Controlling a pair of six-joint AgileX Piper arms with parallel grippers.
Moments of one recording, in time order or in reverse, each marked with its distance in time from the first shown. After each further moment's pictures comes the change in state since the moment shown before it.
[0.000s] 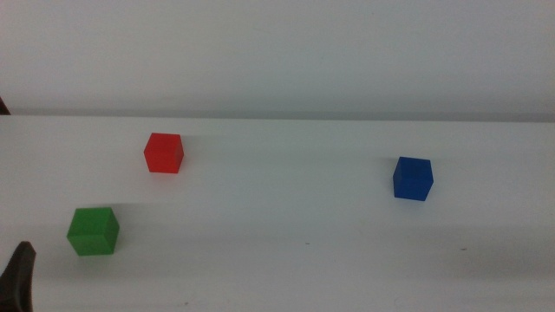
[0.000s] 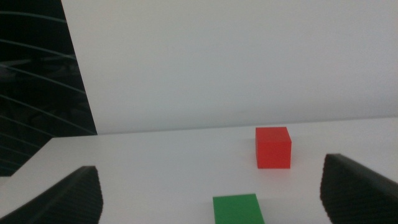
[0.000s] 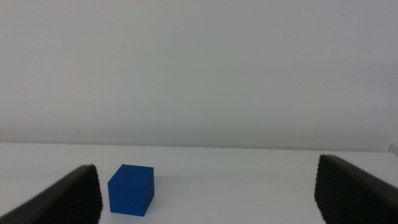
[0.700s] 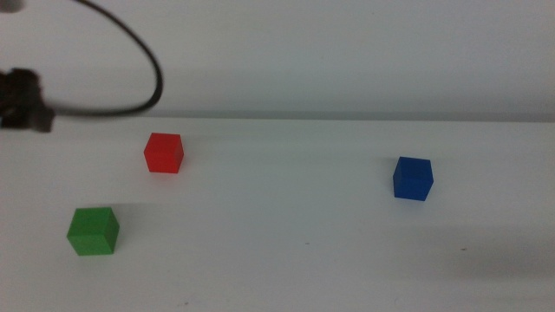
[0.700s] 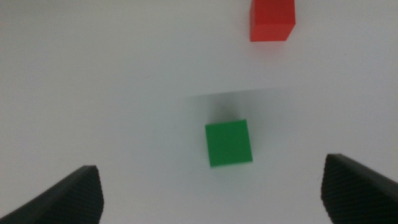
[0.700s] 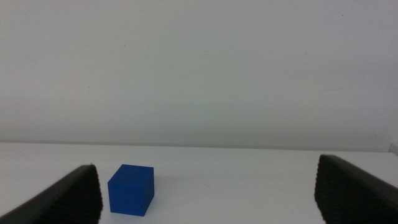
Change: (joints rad) left arm 0.000 1.252 -1.270 -0.011 1.004 0.048; right arm 0.000 -0.001 0.000 0.000 0.002 0.000
